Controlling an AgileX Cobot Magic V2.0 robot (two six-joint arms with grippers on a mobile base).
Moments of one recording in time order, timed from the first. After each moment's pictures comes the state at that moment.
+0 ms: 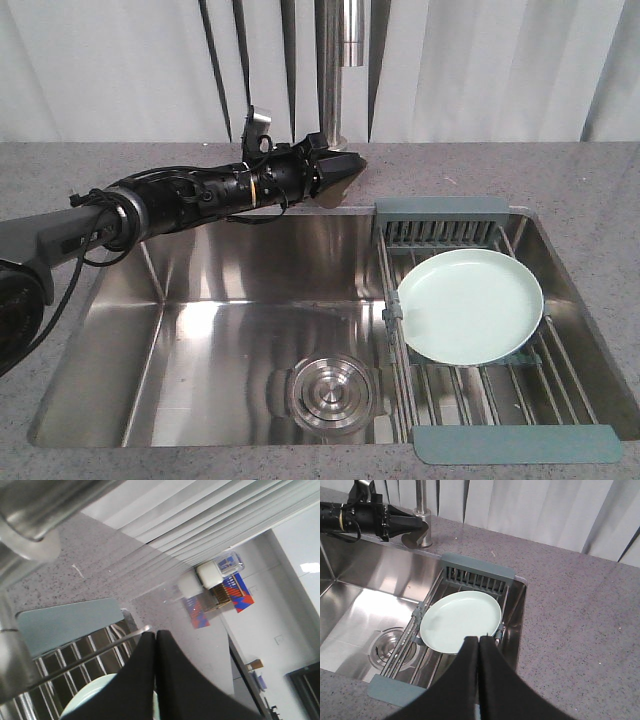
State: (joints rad) left arm -0.31 2.35 -1.79 1.19 -0.87 -2.11; right arm -0.08 0.53 -1.15 0.24 1.18 -0.36
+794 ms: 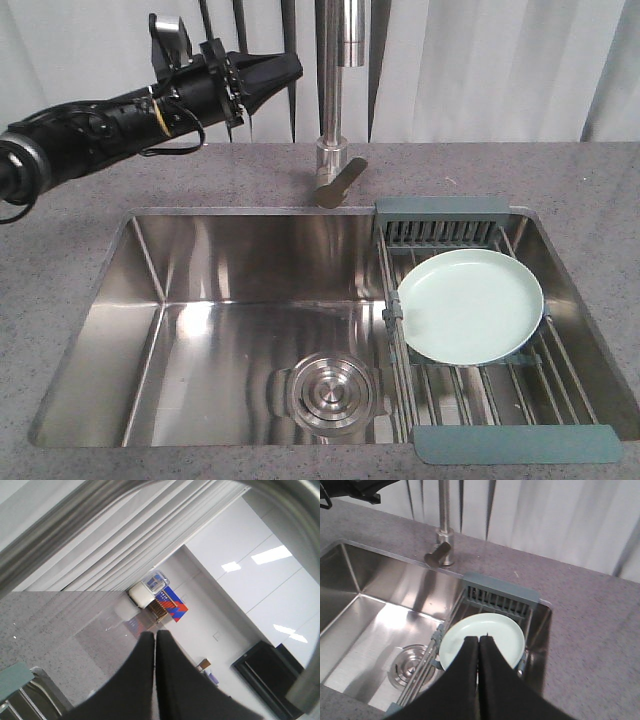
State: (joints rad) left arm -0.14 2.18 -1.80 1.18 -1.17 -2.11; right arm -0.08 0.65 -1.15 0.38 1.07 -0.46
